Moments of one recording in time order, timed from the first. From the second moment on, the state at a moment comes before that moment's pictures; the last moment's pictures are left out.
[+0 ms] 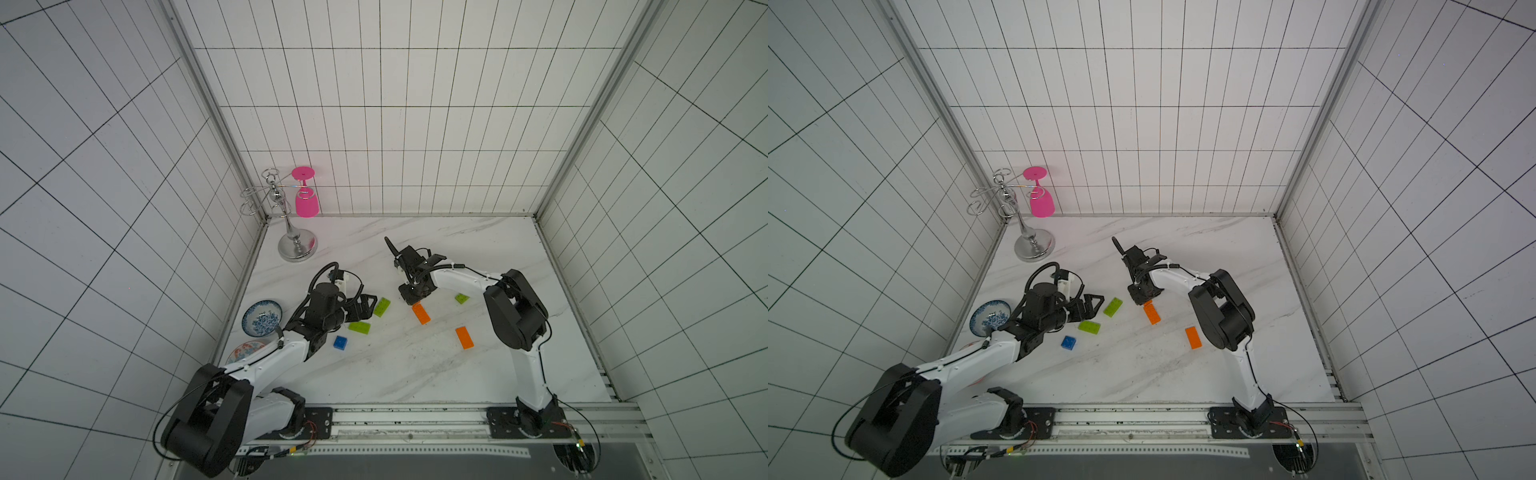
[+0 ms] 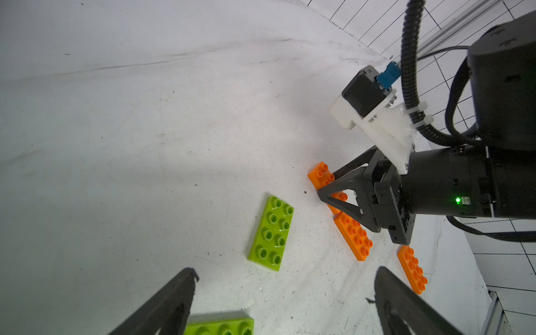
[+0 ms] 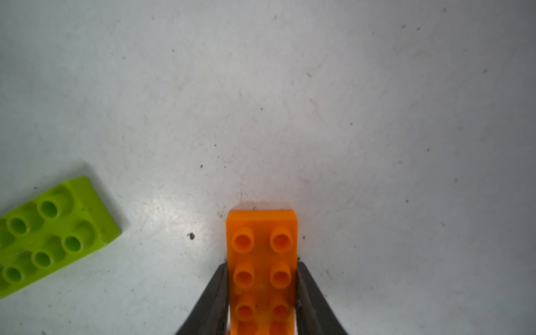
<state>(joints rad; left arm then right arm) -0.39 1.19 0.45 0.17 0.26 -0.56 0.69 2.10 1.53 -0.69 0.06 0.10</state>
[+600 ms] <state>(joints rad) -0.39 1.19 0.45 0.19 0.26 -0.56 0.70 2.08 1.49 -0.68 0.06 0.13</state>
